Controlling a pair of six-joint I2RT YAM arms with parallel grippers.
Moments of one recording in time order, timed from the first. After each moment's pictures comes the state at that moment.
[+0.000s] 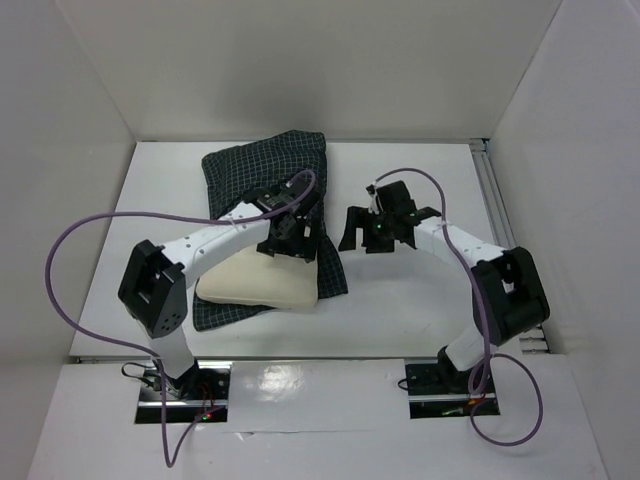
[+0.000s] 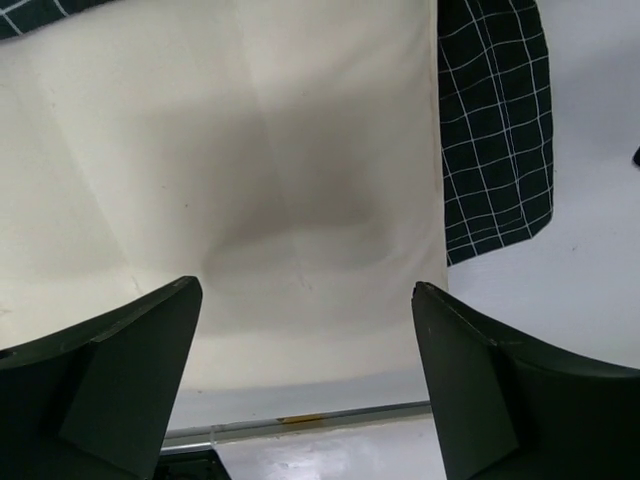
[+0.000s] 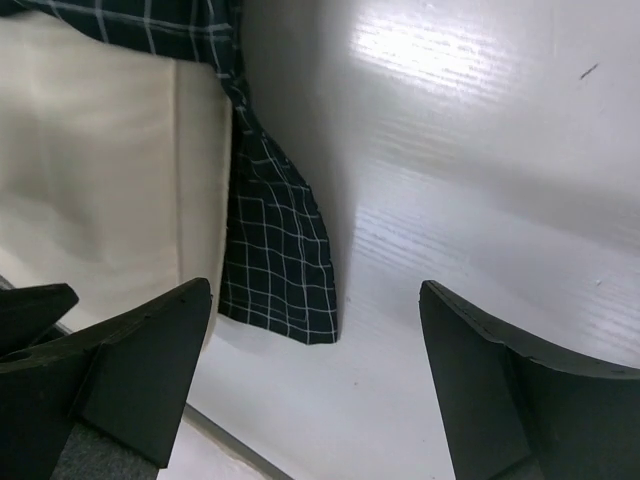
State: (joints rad) left arm -0.69 1.74 1.48 -0.96 -0.17 -0.53; right arm 0.39 1.56 1.02 -0.35 -0.31 0.44
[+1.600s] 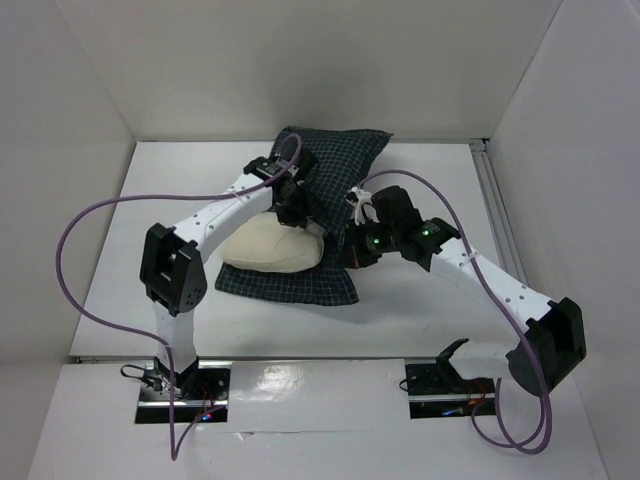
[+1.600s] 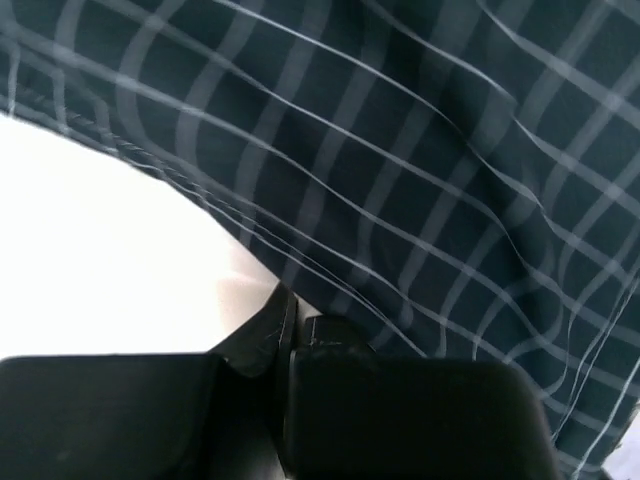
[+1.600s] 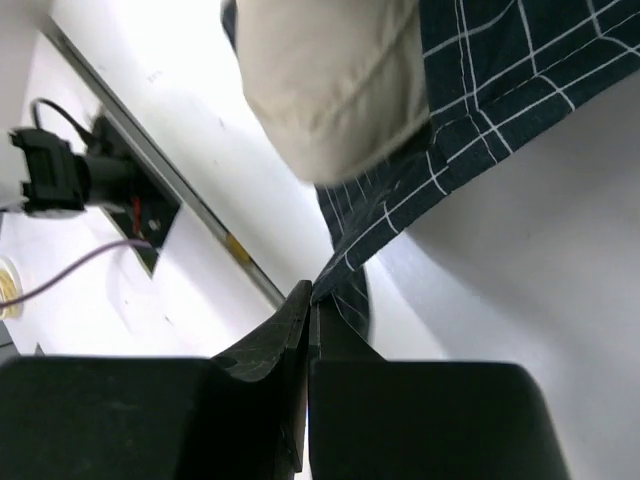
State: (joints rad) left arm -0.57 1.91 1.78 -0.99 -0.10 -0.71; right arm 0.60 1.28 1.07 -0.53 -0.45 0.36
